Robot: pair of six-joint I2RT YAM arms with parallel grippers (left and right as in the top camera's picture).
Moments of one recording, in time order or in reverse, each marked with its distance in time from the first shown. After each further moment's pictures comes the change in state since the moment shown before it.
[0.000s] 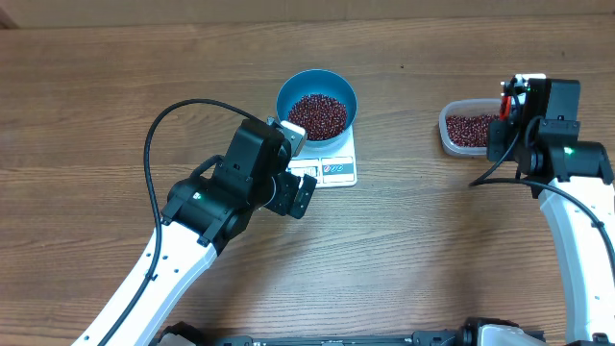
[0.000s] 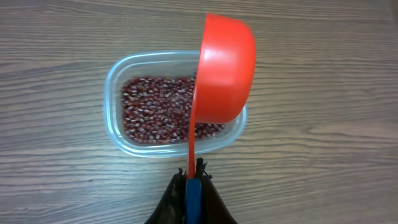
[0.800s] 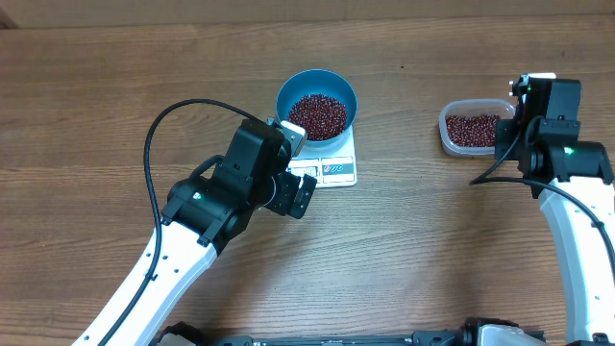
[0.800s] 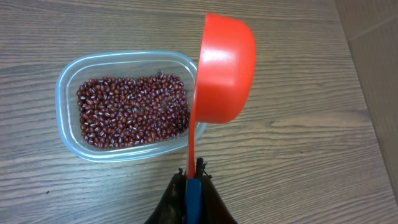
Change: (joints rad) left arm 0.000 0.000 0.000 0.000 0.000 0.000; right arm 0.000 0.000 0.000 0.012 0.121 -0.004
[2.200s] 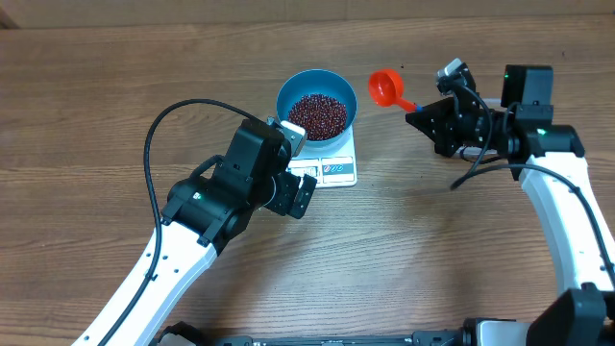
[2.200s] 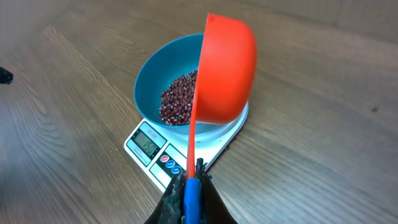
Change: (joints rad) left arm 0.000 0.000 0.000 0.000 0.000 0.000; right arm 0.050 0.152 0.000 0.188 -1.091 -0.288
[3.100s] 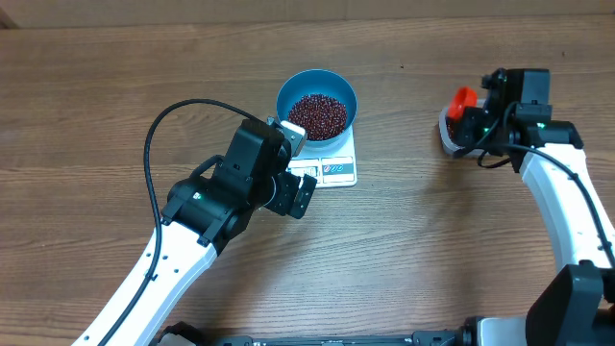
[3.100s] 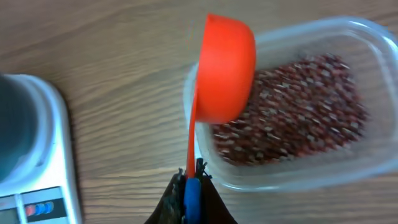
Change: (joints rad) left arm 0.000 0.000 0.000 0.000 0.000 0.000; right arm -0.051 0.058 0.000 -0.085 0.663 0.582
